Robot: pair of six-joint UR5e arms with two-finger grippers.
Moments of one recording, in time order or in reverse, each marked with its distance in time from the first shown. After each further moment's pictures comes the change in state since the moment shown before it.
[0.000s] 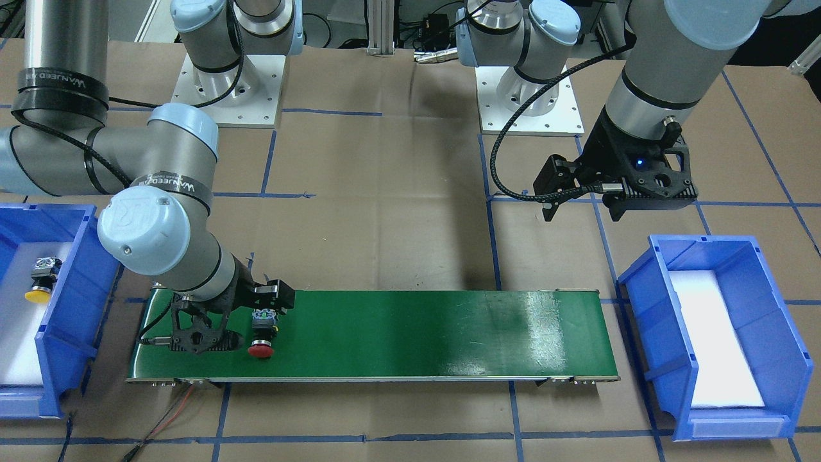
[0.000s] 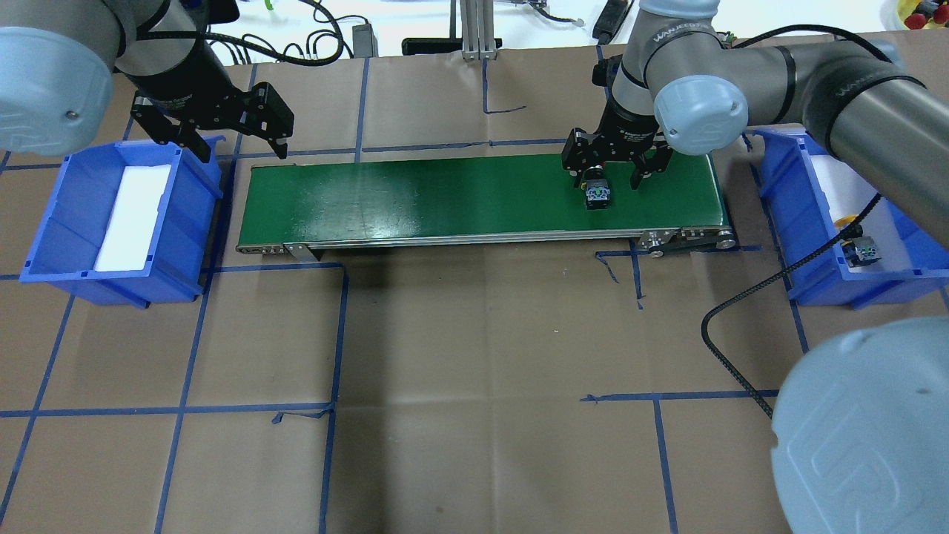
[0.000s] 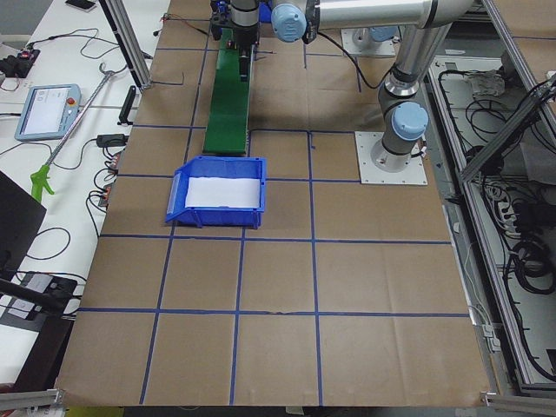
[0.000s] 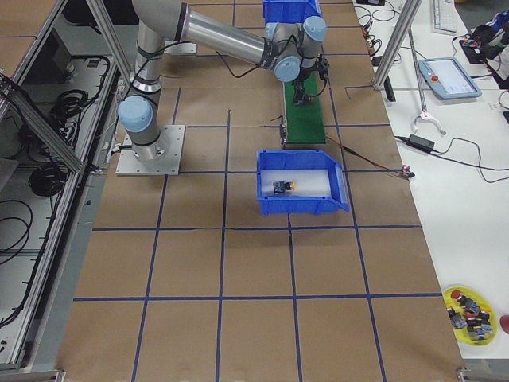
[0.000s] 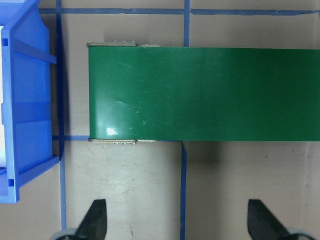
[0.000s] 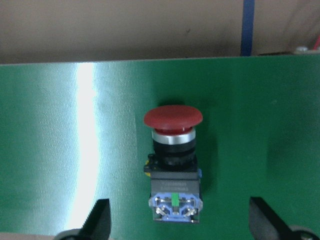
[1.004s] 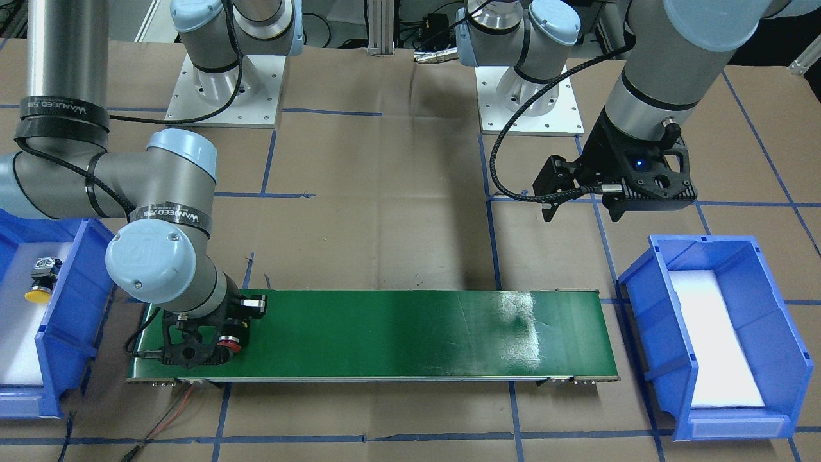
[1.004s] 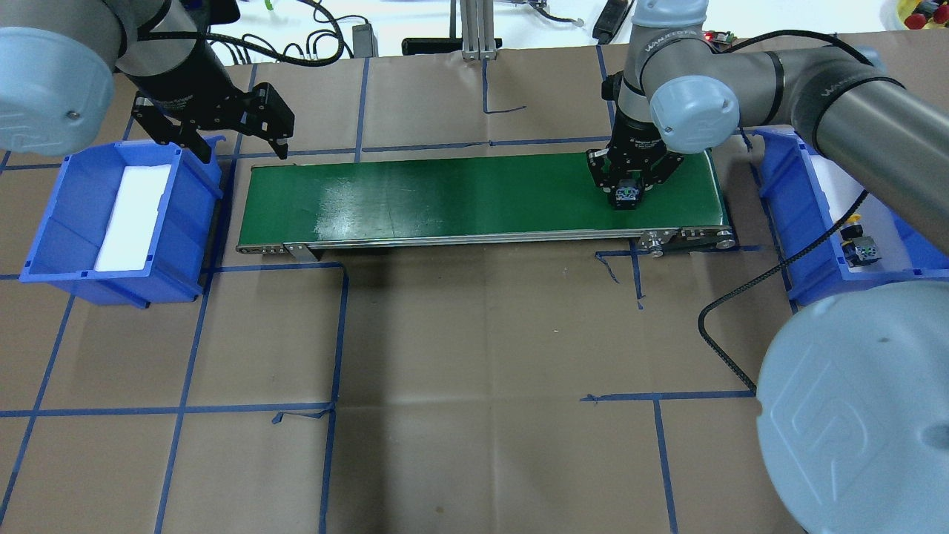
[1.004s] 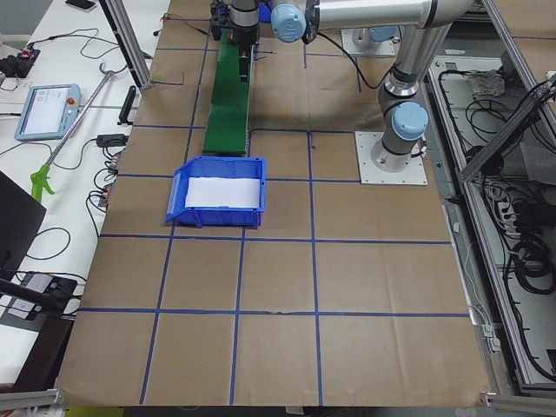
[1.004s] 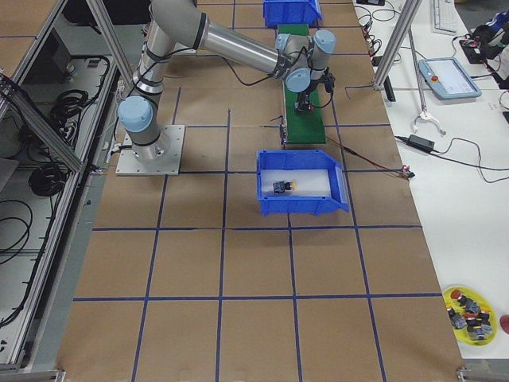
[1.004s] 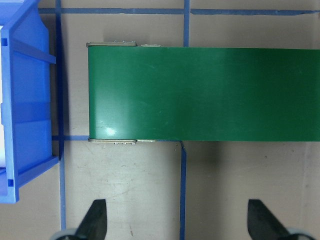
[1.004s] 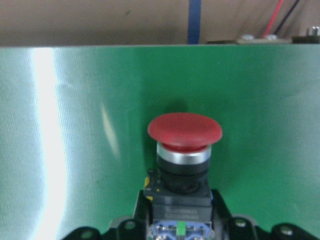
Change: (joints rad) left arm 0.000 -0.001 -0.001 0.000 0.000 0.000; right arm -0.014 0.016 -0.010 0.058 -0.147 -0.015
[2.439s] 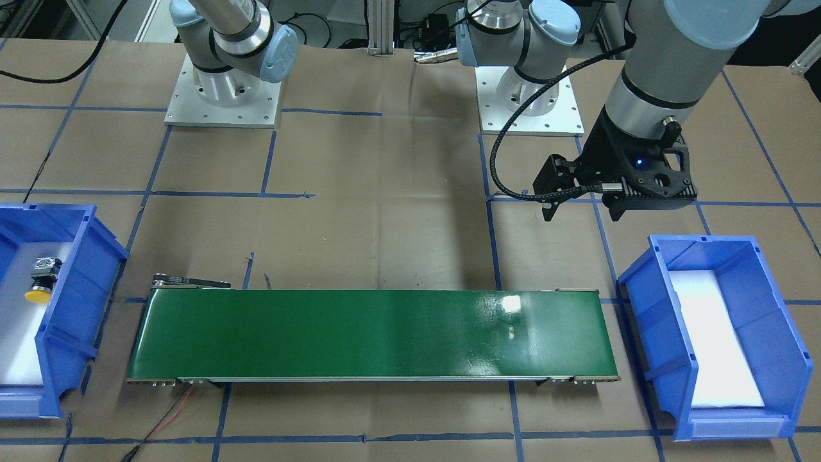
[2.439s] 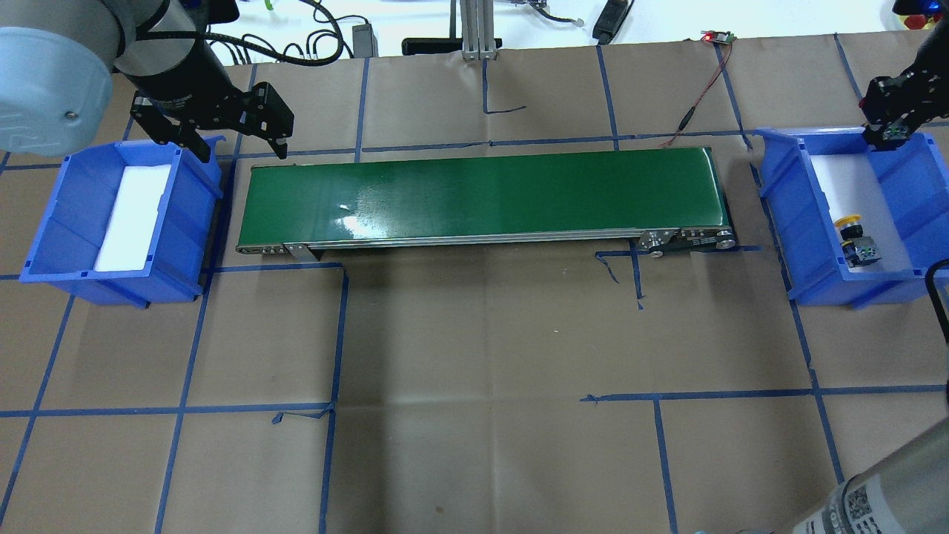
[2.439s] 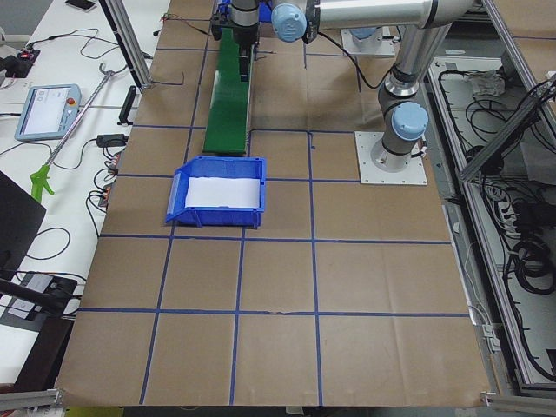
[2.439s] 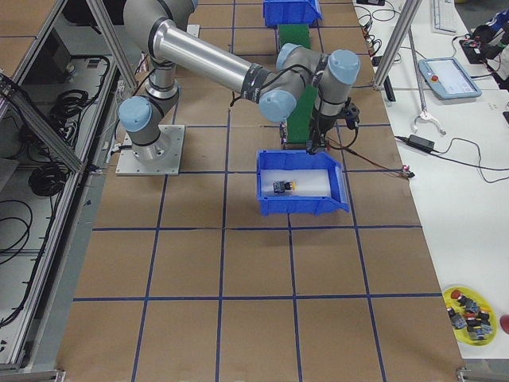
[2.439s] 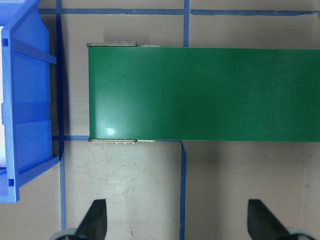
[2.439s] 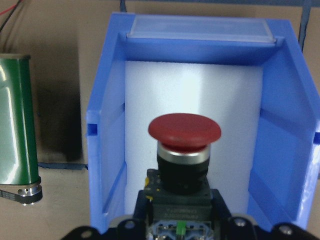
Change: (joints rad) left arm 0.000 0.001 0.000 0.000 0.000 0.000; right arm -0.519 -0.057 -0.153 0.137 0.037 -0.573
